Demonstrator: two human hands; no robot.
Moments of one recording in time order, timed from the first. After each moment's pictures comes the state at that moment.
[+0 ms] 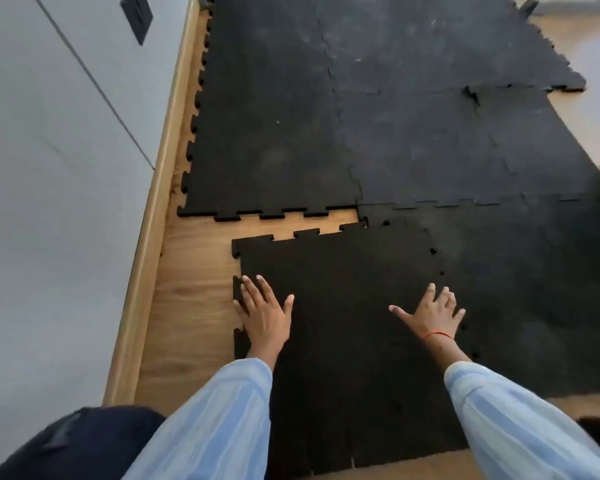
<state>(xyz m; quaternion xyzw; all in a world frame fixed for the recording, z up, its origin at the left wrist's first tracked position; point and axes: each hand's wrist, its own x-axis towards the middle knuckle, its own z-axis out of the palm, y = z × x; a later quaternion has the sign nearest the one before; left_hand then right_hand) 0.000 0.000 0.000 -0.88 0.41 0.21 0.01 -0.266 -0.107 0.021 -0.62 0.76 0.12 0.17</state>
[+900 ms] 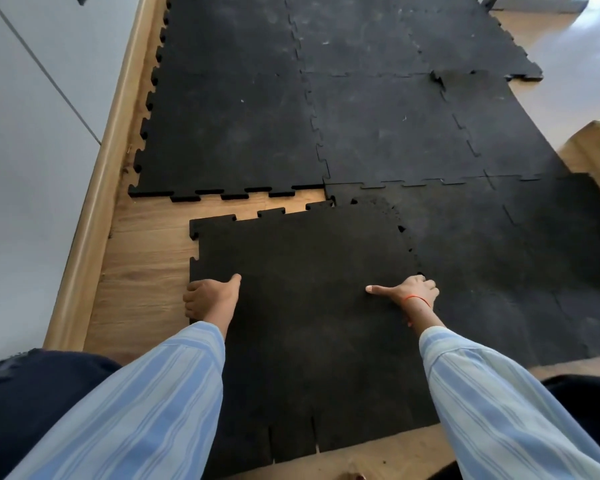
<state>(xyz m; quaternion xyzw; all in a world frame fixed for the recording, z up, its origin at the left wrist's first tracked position) 0.013 -0.021 -0.029 -0.94 0.05 0.30 -0.13 -0.297 -0.128 0.002 -0.50 0.82 0.09 0.27</state>
